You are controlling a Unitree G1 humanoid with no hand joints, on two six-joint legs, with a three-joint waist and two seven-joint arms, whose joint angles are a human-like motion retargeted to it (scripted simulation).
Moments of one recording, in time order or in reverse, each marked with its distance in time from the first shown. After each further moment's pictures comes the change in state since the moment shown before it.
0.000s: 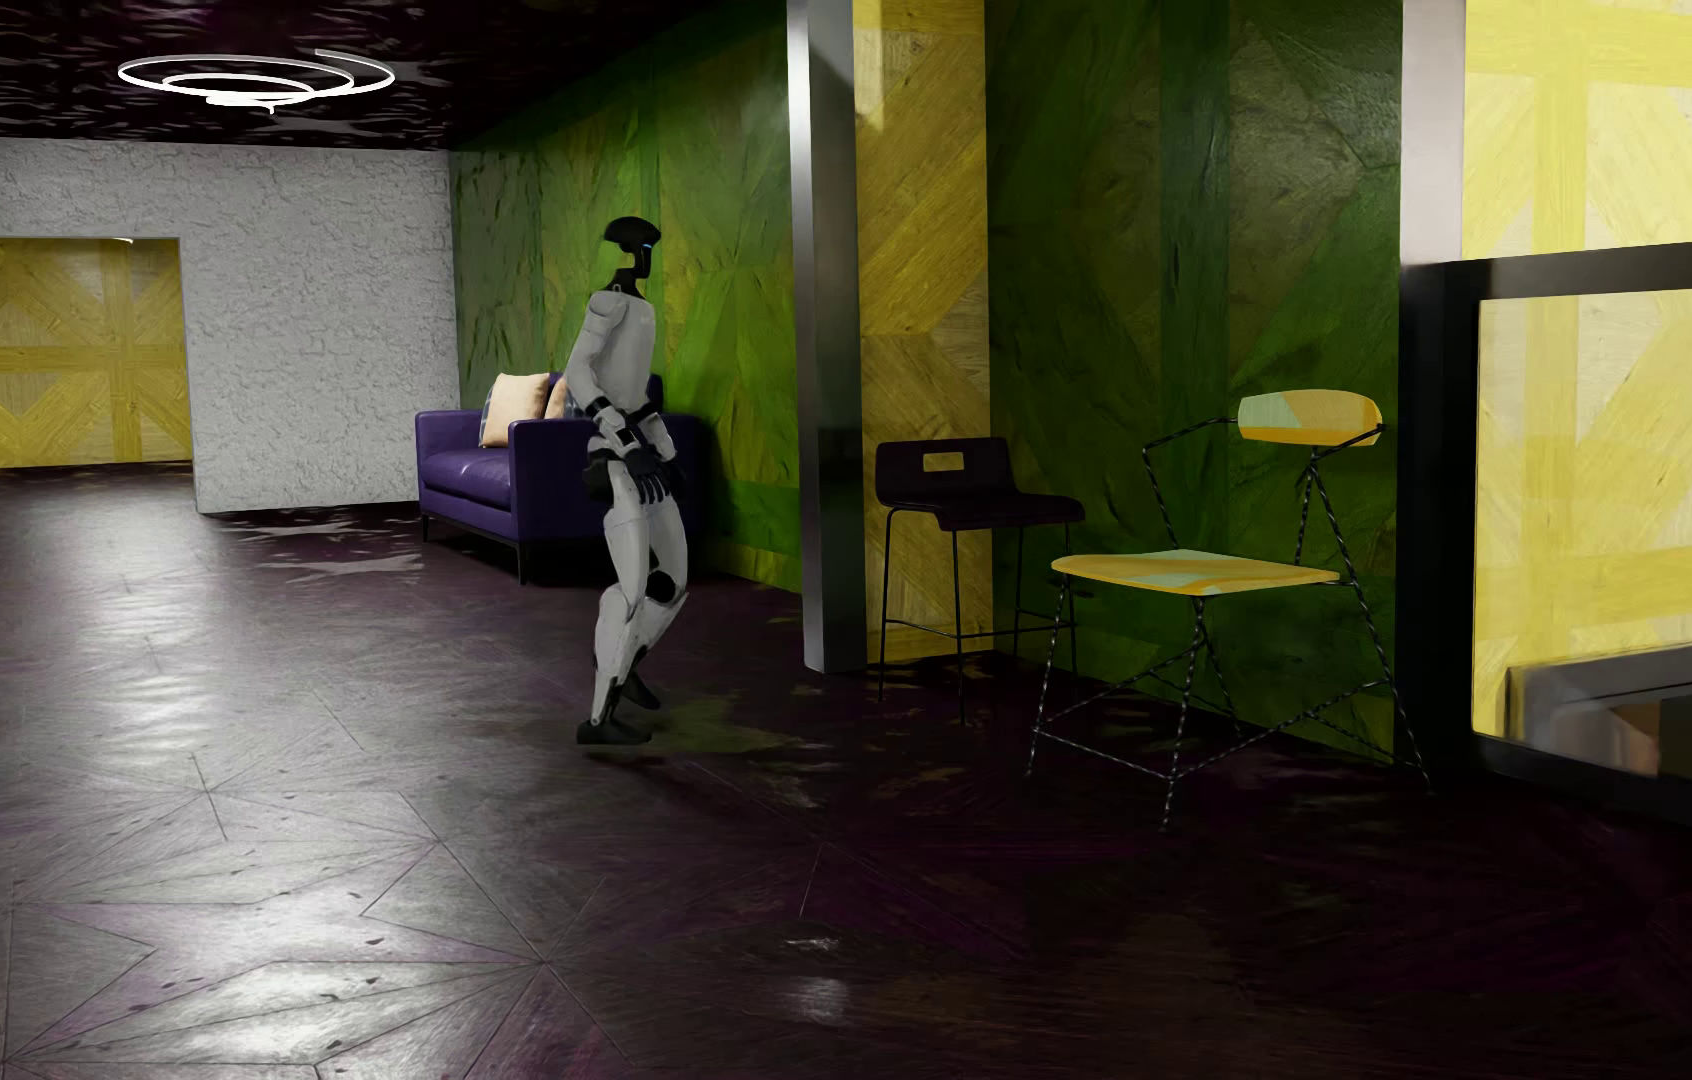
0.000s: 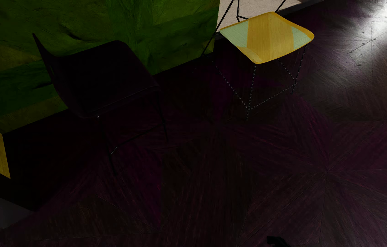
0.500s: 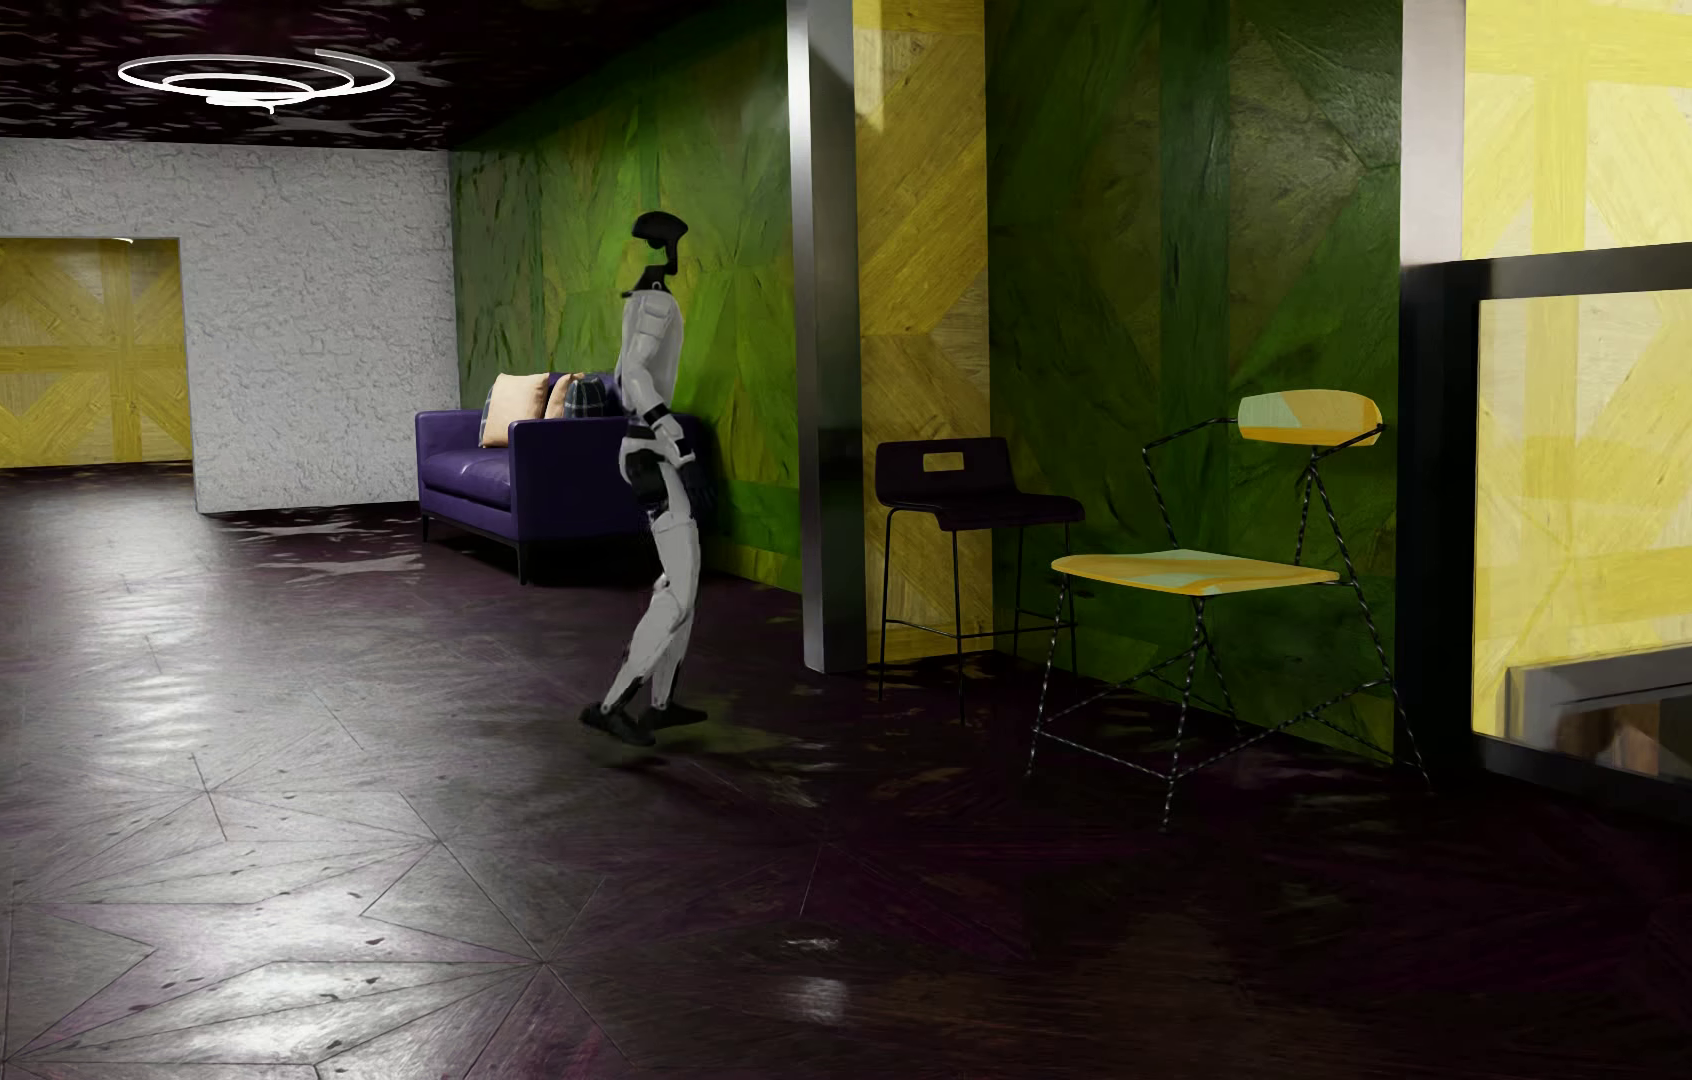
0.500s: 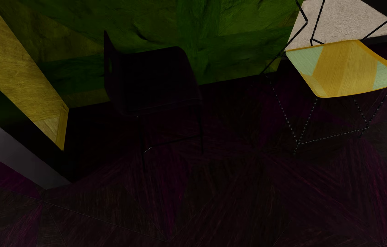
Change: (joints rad) body 0.101 0.042 0.026 0.077 -0.051 0.025 0.838 -0.226 -0.018 -0.457 0.392 0.030 -0.042 -0.130 -0.010 0.015 0.046 0.275 0.018 -0.154 -0.145 0.028 0.169 0.029 0.009 -0.068 0.087 -0.127 0.003
